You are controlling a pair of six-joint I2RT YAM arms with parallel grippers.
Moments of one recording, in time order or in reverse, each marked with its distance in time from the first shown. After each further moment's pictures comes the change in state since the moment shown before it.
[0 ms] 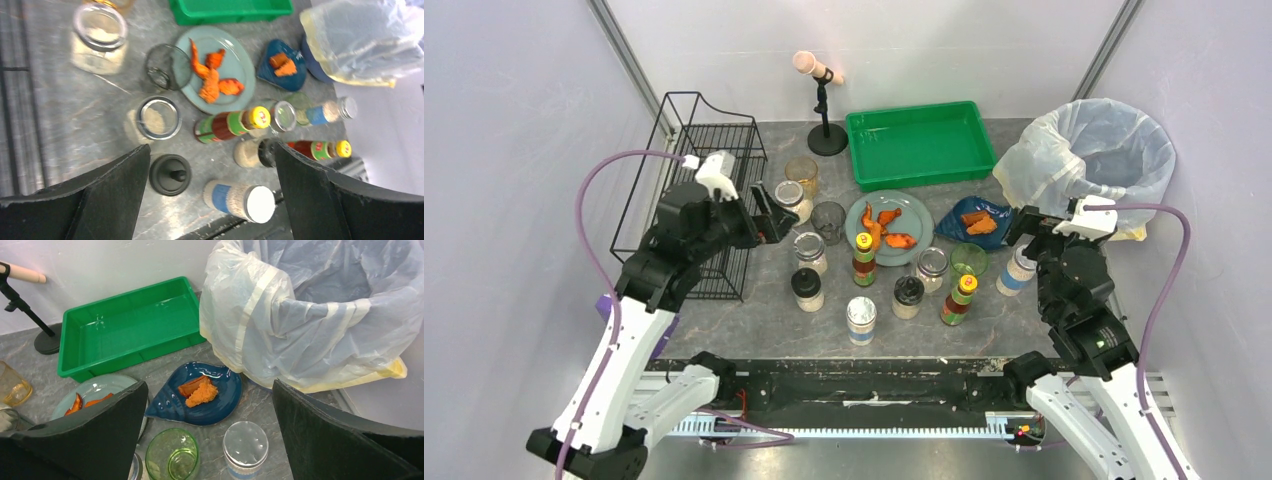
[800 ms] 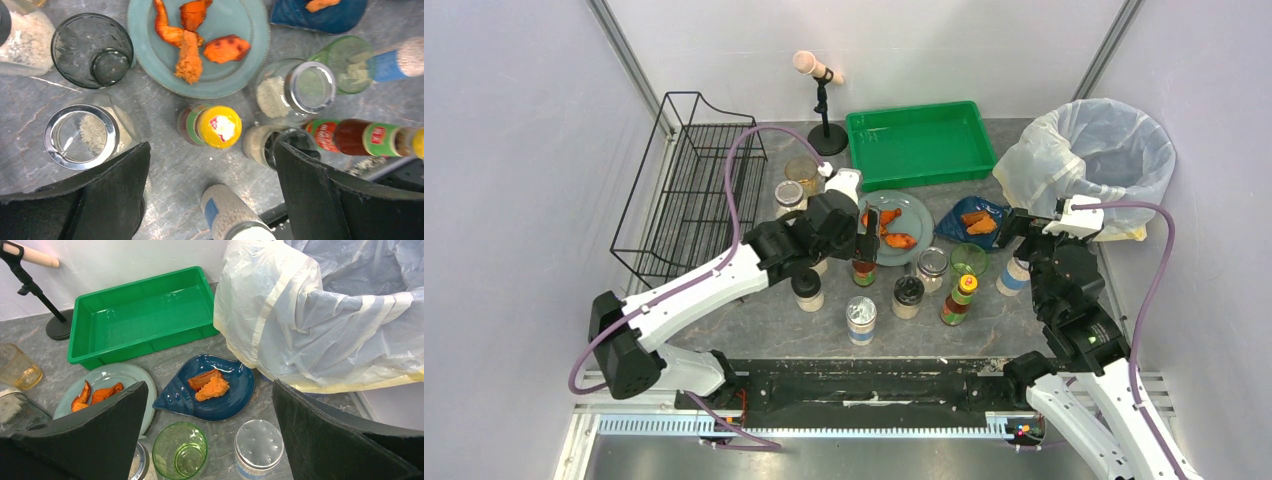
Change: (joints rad) left arm -0.584 0.485 0.090 0.132 -0.443 -0.034; right arm 0.000 0.018 -0.047 0.038 -0.068 0.006
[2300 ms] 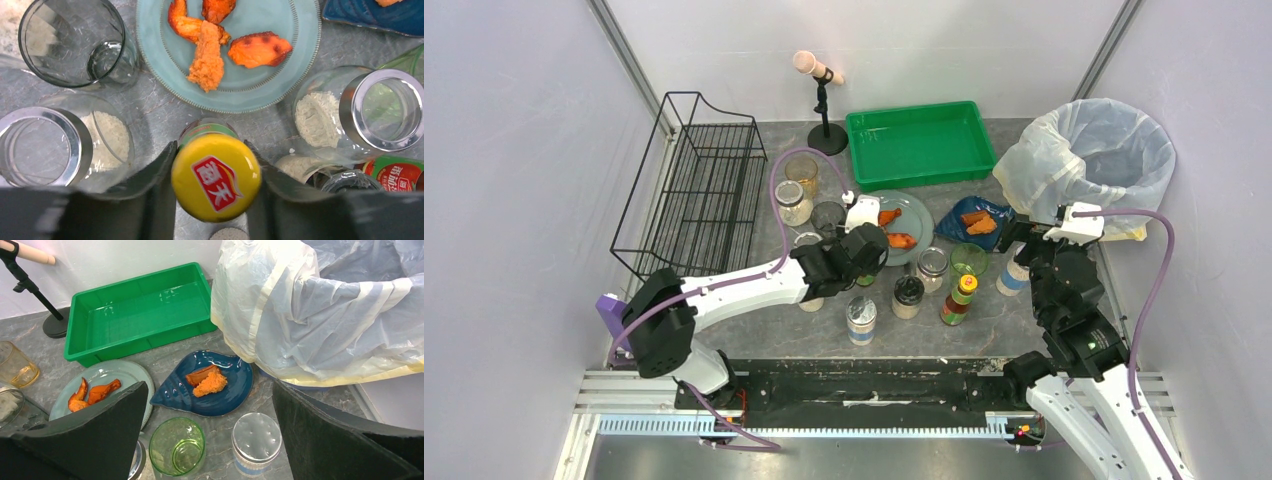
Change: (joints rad) left arm -0.108 0.195 -0.167 0.271 -0.267 -0.042; right arm 0.000 -0.043 -0.044 -0.004 0.003 0.009
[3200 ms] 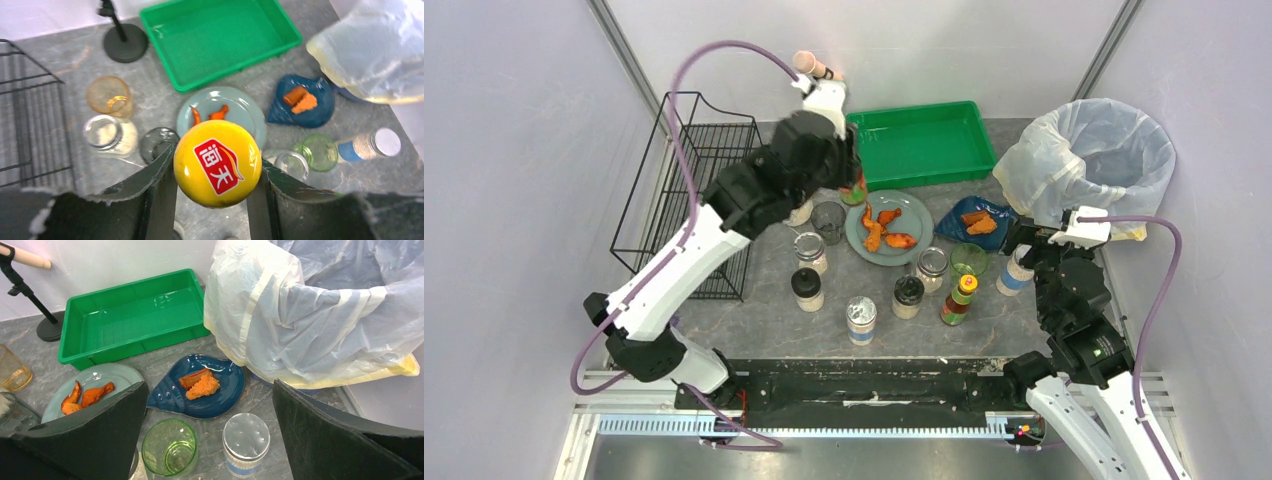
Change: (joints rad) left arm 0.135 -0.052 0.739 -0.470 0.126 0.233; right arm 0.000 -0.039 0.009 -0.020 0.023 -0.028
